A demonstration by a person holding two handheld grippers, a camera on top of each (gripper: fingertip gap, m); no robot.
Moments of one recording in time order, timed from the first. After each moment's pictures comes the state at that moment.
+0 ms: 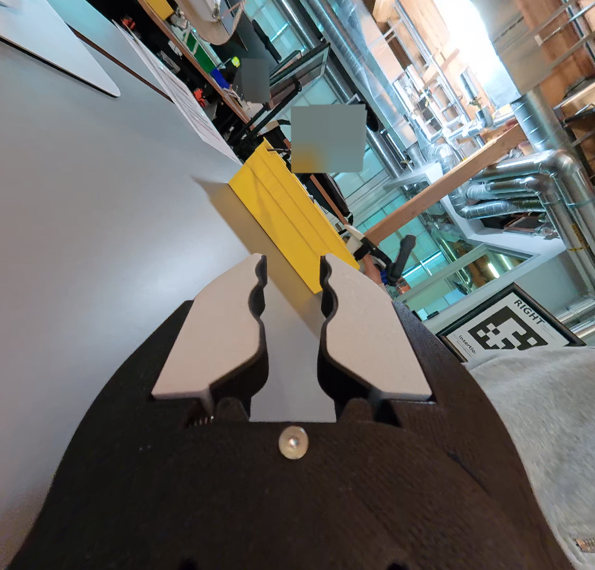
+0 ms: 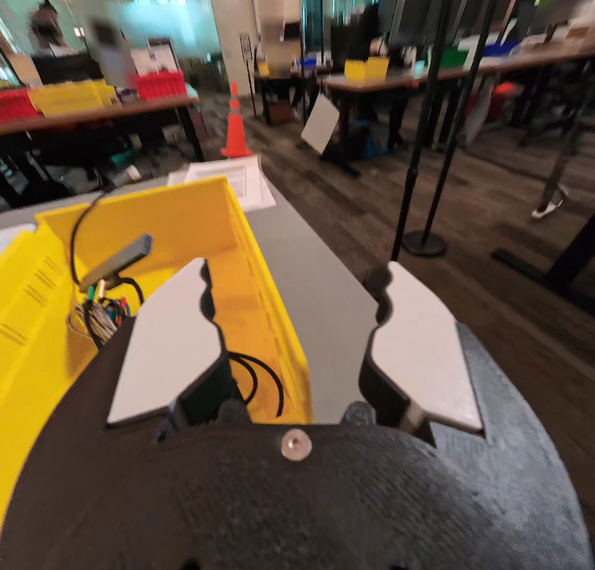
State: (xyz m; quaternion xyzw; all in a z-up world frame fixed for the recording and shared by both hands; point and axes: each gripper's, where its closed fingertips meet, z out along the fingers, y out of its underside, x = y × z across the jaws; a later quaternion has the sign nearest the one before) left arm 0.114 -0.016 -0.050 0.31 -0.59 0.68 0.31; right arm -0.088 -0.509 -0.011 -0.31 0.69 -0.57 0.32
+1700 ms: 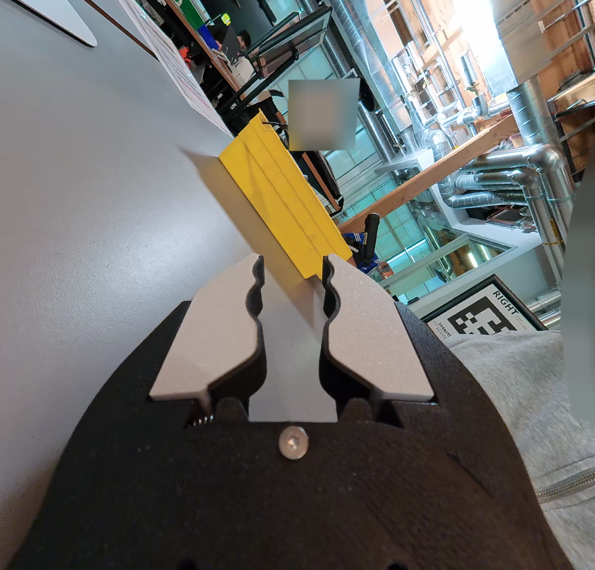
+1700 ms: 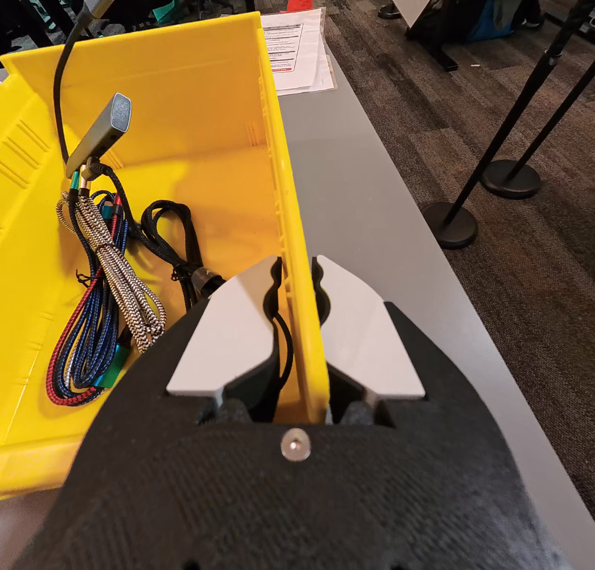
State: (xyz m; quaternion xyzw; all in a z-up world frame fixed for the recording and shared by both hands) left arm 0.107 -0.023 -0.057 0.31 -0.60 0.65 0.35; right arm -0.056 -0.499 -0.089 -0.44 0.73 -0.42 0.32
